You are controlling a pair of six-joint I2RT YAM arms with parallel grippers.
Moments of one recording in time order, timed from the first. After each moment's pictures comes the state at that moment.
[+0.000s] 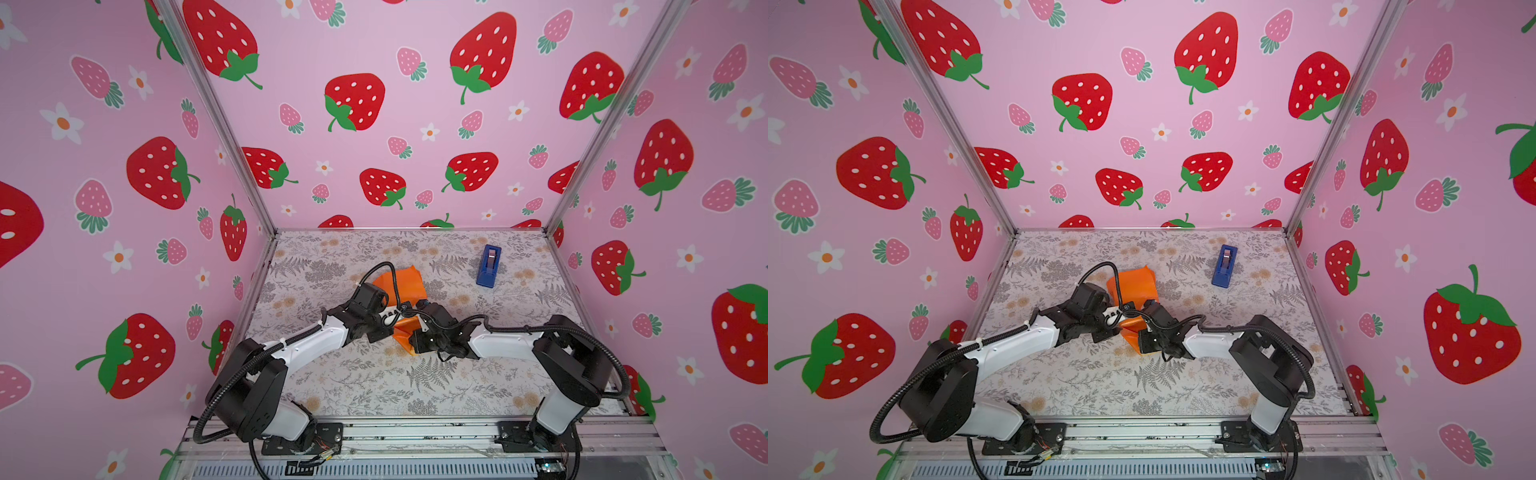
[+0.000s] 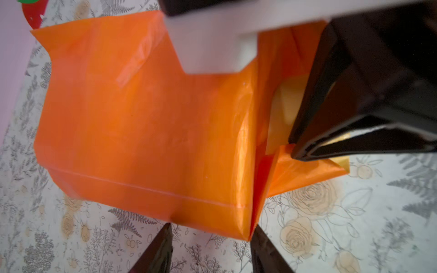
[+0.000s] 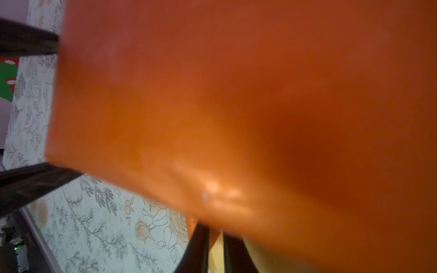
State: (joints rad) left arm -0.58 1.45 0.80 -0.24 0.10 0.73; right arm 0.96 1.70 0.82 0.02 -0.13 0.63
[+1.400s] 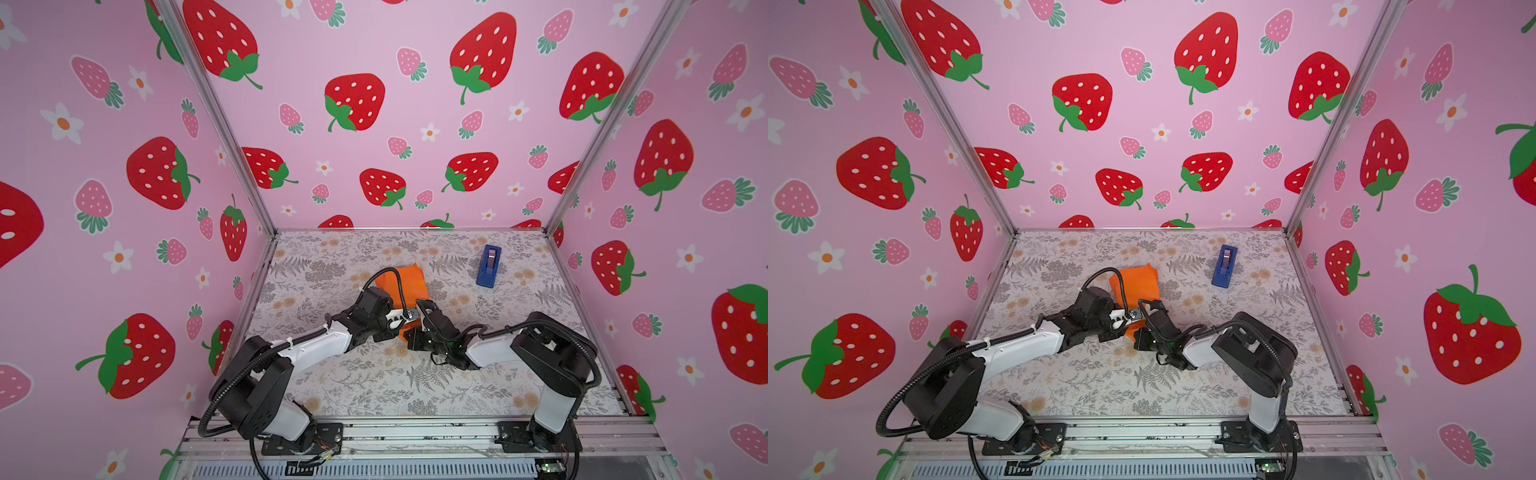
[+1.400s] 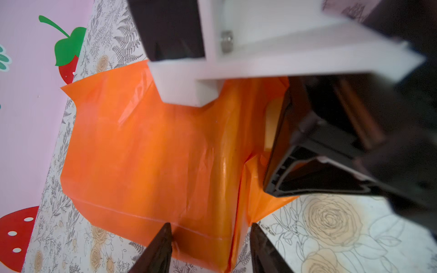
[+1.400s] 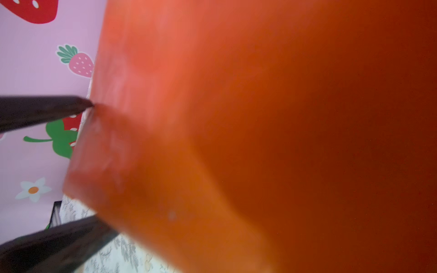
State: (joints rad) left arm -0.62 1.48 0.77 -0.10 0.08 0.82; right arm 0.98 1.82 0.70 0.48 -0.02 0.84
